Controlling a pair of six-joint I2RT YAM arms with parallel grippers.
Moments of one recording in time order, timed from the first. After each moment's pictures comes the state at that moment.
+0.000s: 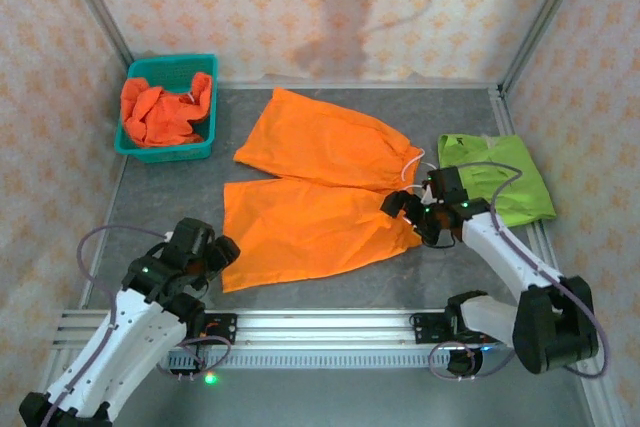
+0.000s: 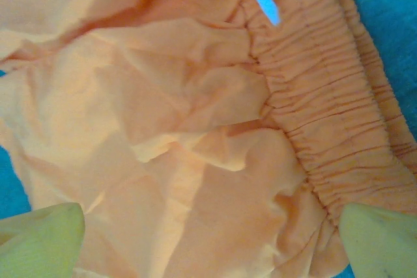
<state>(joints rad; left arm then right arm) -0.38 0.53 0.48 -1.06 -0.02 -1.08 0.23 1.10 0.66 -0.60 -0.38 0.75</state>
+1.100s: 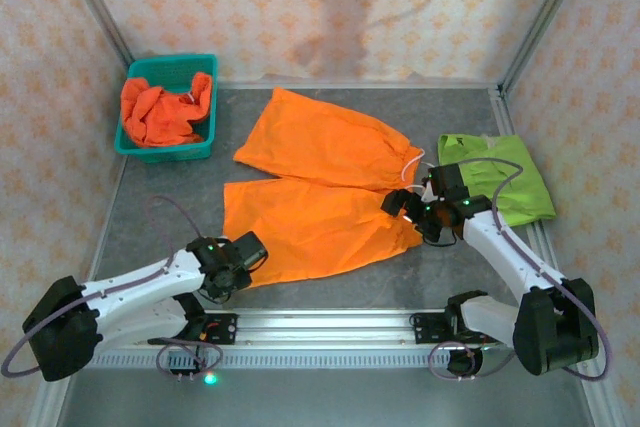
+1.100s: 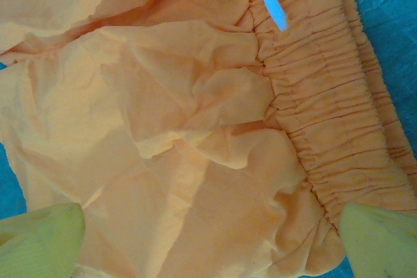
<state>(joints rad) -0.81 1.01 0.46 -0.98 -0.20 -1.28 0.23 1.13 0.68 -0.62 -0.37 0.71</state>
